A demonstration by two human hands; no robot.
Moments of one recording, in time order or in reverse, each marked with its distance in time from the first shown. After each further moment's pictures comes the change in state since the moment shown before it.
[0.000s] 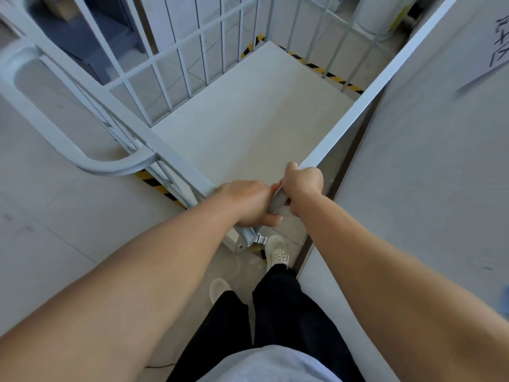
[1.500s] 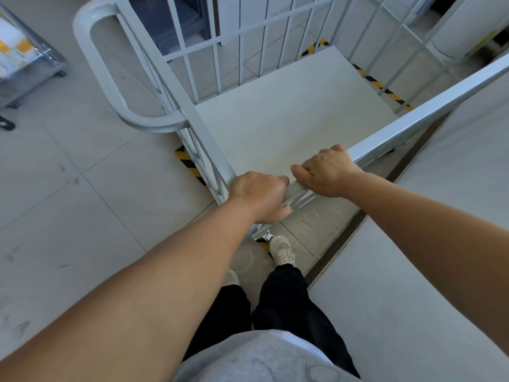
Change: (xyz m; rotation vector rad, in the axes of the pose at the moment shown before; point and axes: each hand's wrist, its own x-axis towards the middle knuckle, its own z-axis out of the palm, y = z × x) left_hand -0.017 -0.035 0.018 0.063 0.329 -0.256; right_hand 0.034 -0.045 0.015 -1.538 -0.312 -1.324
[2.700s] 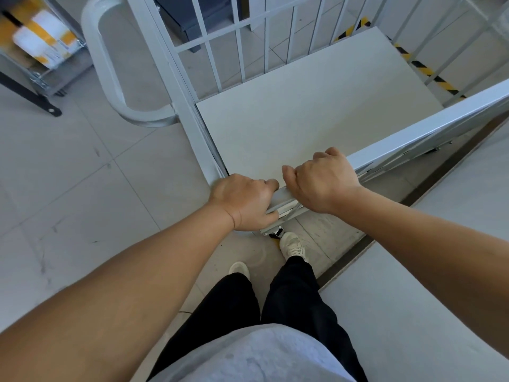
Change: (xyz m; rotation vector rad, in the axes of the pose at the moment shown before) left_hand 0.002 0.001 -0.009 0.136 -0.085 -0.050; right_hand 0.004 0.003 0.009 0.082 0.187 -0.204
